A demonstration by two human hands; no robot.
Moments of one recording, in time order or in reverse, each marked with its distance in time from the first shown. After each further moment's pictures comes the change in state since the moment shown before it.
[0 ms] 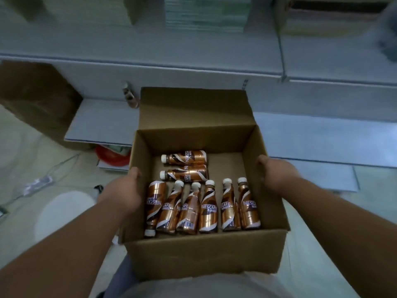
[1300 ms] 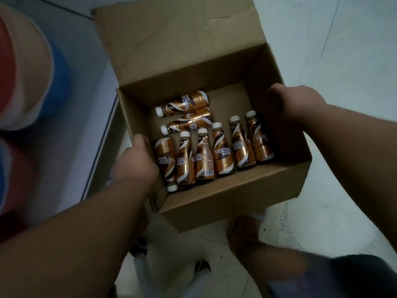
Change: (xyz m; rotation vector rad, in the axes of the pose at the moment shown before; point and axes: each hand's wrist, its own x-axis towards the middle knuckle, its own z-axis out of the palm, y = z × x) left_hand 0.302 -0.050 0.472 0.472 -0.349 0.837; right_hand 0.046 -0.144 0.627 0.637 -0.063 1.083
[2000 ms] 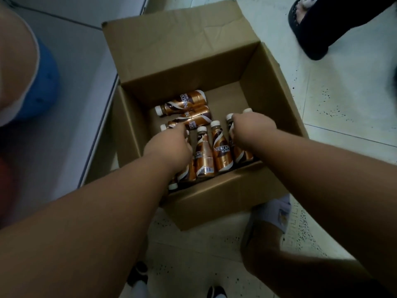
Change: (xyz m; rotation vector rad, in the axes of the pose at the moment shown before) left_hand 0.028 0.036 0.051 0.142 -0.106 0.379; right_hand -0.032 -0.109 0.088 -0.036 -0.085 0.074
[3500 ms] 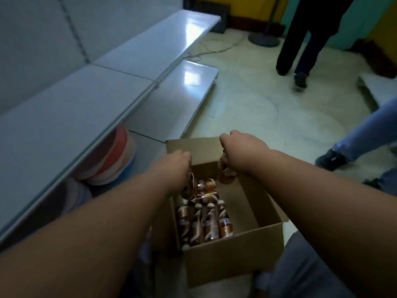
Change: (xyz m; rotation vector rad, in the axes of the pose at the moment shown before) left_hand -0.151 -0.003 -0.182 0.162 0.359 0.337; right_hand -0.209 -0.044 -0.220 -0.055 0.494 -0.345
